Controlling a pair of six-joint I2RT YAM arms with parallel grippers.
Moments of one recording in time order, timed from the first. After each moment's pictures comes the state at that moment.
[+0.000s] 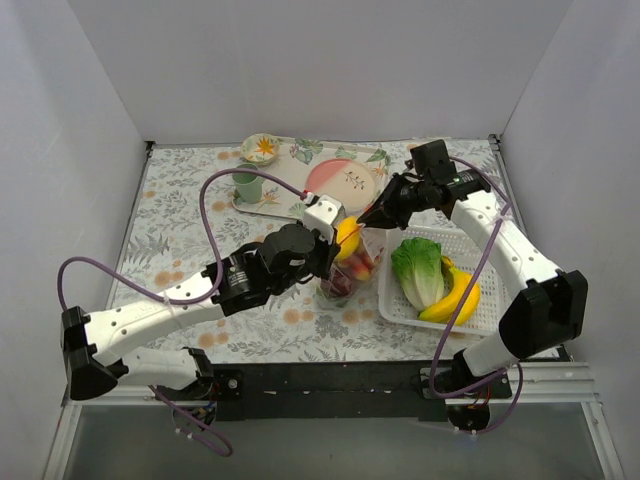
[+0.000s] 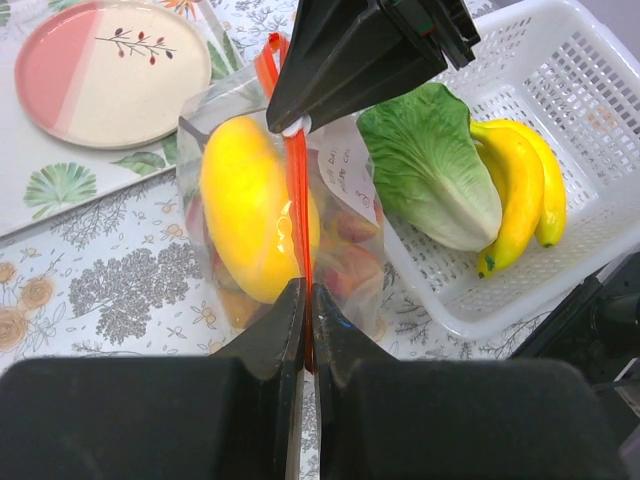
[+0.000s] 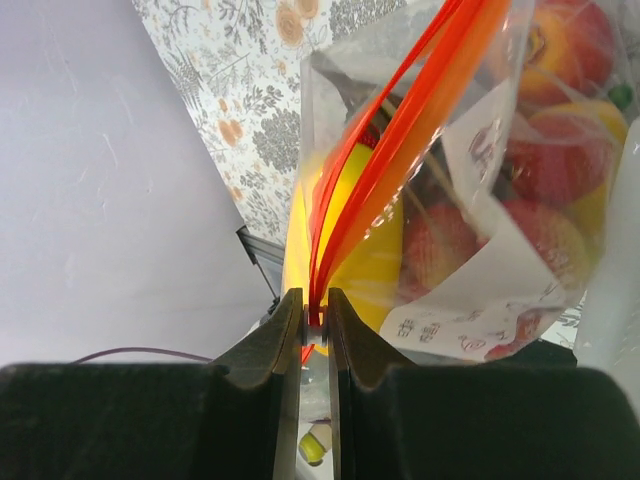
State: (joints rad) left arm -1.12 1.19 1.12 -0.31 -0.37 -0.27; right arm 0.39 1.50 1.40 -0.82 -0.53 1.01
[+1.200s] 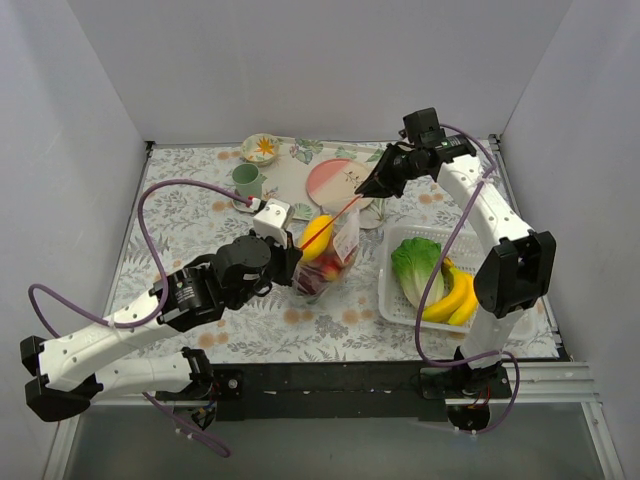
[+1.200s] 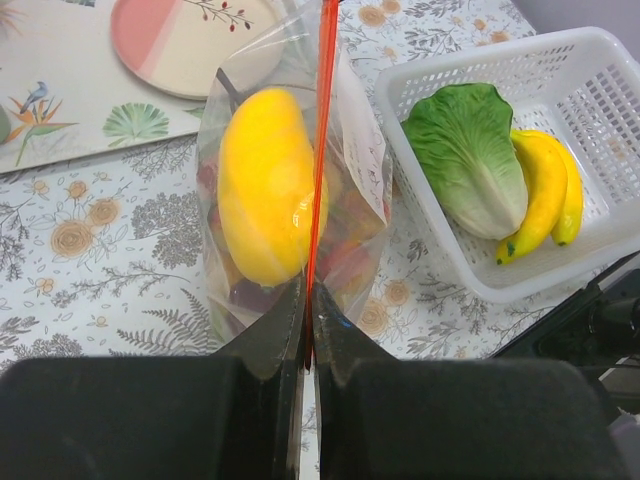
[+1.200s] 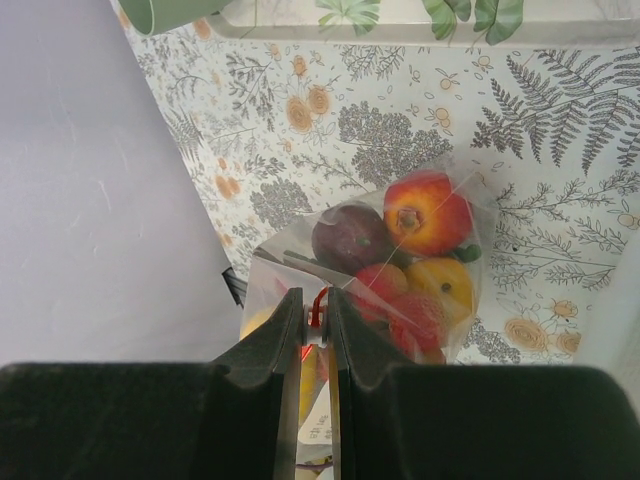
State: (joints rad) left arm -1.12 0.94 1.09 -0.55 -0.48 -0.40; right arm 0.34 1.78 1.75 -0.90 -0.49 0.89
